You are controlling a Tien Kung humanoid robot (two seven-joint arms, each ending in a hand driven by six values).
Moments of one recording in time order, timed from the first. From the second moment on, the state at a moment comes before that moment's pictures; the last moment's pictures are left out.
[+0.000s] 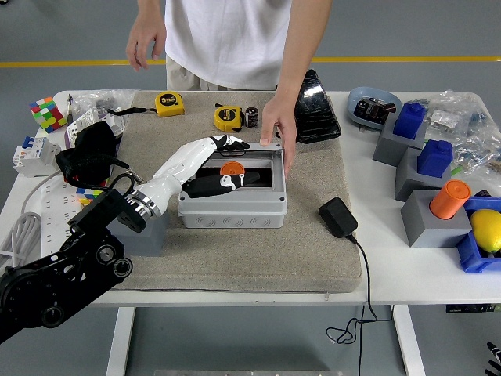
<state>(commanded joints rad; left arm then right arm) -0.48 0.33 -0.71 -1.41 1.61 0.25 0.02 0.10 -0.24 1.06 0.30 -0.30 -0.13 -0.08</state>
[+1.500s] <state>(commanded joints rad) -0.37 0.31 -1.07 -1.48 1.54 0.25 -0.04 0.12 -0.24 1.07 0.29 -0.30 -0.12 -0.08</state>
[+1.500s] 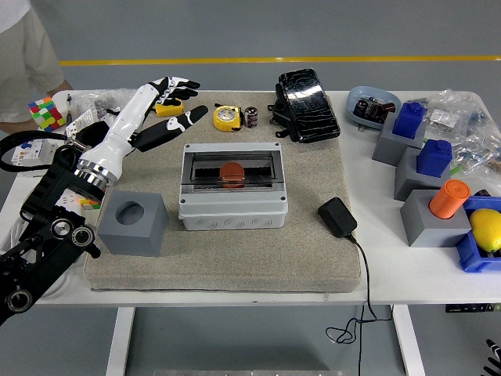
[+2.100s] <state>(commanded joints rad) -0.31 0.31 -1.24 -1.48 1.51 0.22 -0.06 0.15 -0.25 1.07 0.26 -0.30 -0.11 -0.10</state>
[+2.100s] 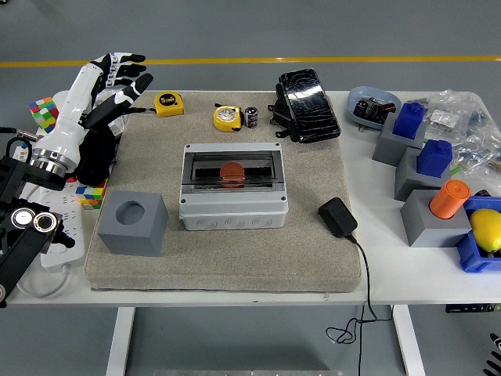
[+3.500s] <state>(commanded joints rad) -0.23 0.33 -1.40 -1.58 1.50 0.19 -0.07 0.14 -0.24 1.06 0.25 -0.30 -0.13 -0.12</state>
